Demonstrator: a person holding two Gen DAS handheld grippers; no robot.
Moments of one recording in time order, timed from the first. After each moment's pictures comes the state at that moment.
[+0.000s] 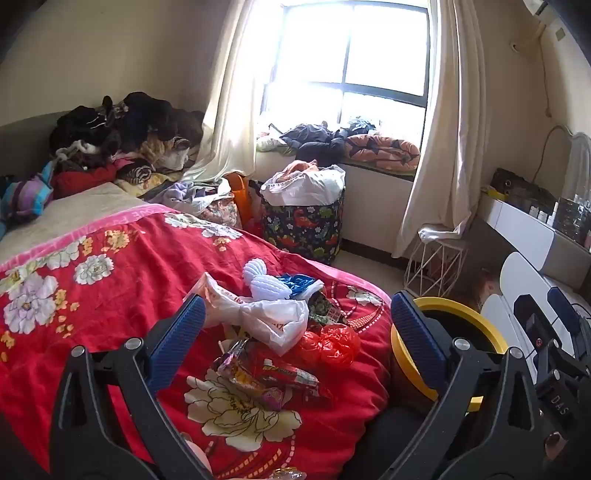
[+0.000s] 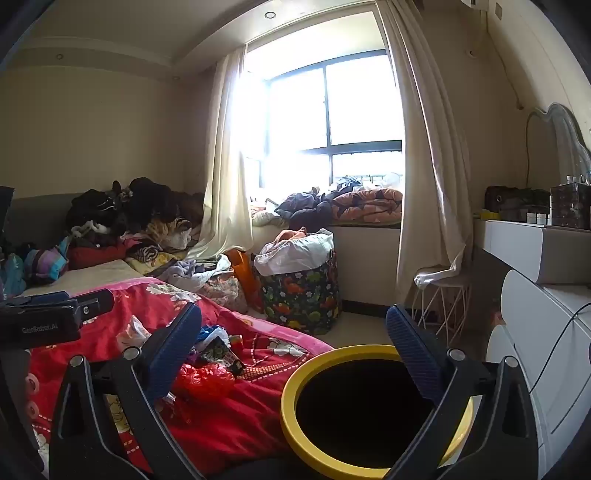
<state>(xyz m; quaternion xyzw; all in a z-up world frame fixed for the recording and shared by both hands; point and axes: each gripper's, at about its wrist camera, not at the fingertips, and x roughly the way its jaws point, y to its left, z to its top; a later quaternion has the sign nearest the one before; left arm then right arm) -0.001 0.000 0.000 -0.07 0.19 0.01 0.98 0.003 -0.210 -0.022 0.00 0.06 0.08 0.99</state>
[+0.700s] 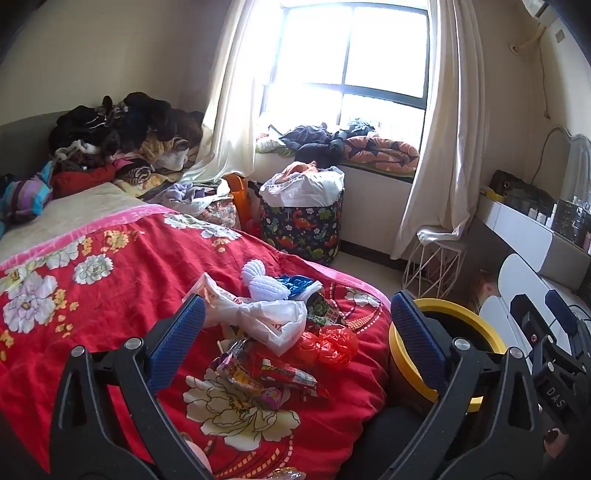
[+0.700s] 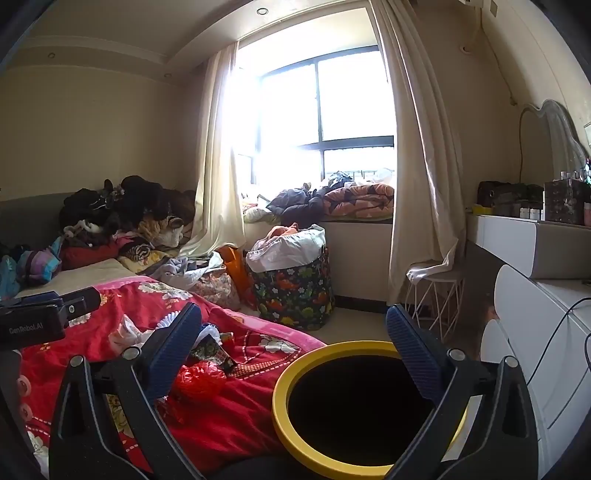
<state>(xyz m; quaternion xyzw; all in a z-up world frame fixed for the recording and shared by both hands) -0.001 0.000 0.000 -0.07 0.19 0.01 0.98 0.006 -0.213 -0.017 0.00 0.07 0.07 0.99</state>
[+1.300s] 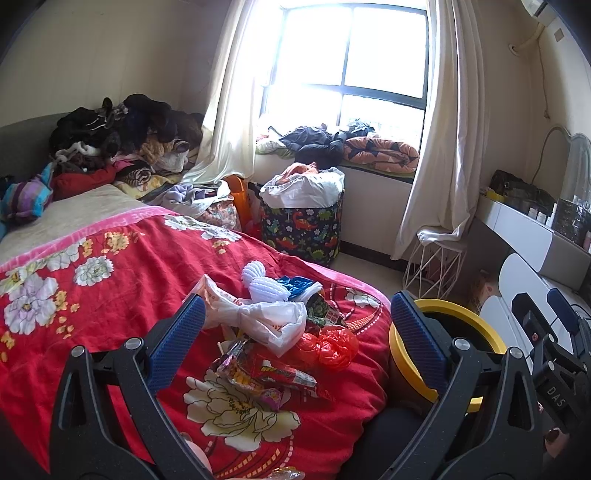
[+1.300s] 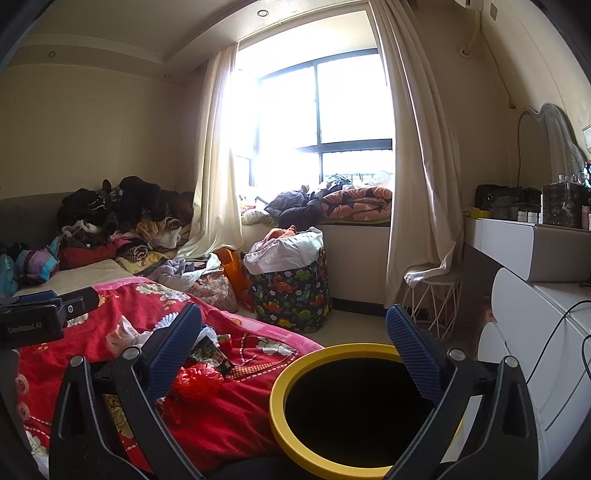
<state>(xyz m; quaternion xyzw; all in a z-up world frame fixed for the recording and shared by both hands) -0.001 0.000 0.000 -0.07 0.19 0.01 0.98 0.004 -0.218 -0.016 0.00 0.07 0.07 1.00</state>
